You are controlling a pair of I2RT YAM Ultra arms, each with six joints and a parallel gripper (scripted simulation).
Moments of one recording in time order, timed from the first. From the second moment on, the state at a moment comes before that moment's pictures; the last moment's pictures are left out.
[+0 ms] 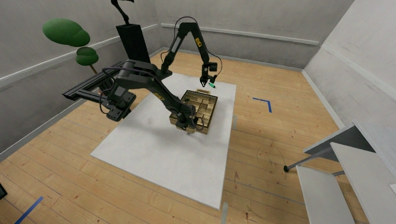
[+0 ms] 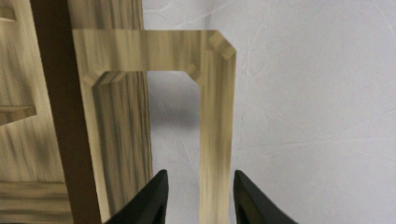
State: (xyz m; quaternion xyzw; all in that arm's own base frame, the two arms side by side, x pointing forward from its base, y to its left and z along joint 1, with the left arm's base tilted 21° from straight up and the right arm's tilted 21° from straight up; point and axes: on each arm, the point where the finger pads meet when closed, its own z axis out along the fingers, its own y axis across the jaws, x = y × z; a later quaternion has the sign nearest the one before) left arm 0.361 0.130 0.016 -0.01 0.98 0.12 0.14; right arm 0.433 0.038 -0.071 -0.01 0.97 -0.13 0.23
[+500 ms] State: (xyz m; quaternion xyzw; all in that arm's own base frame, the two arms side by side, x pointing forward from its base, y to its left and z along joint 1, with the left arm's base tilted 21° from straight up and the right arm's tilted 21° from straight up) left arm 0.359 0.130 0.016 -0.01 0.98 0.12 0.14; right arm 0.424 0.041 -0.059 -0.01 0.97 -0.13 0.22
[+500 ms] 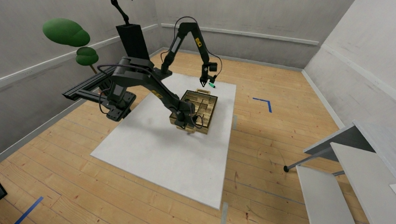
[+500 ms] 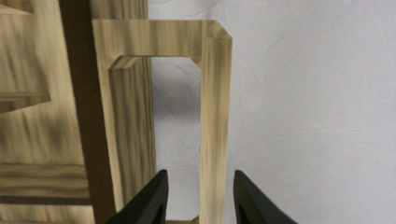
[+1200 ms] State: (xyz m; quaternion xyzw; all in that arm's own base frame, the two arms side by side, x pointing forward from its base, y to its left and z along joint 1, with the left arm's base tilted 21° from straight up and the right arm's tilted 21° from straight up) left arm 0.359 0.130 0.016 -0.01 0.98 0.12 0.14; right arm 0.409 0.054 -0.018 -0.01 0.96 -0.13 0.23
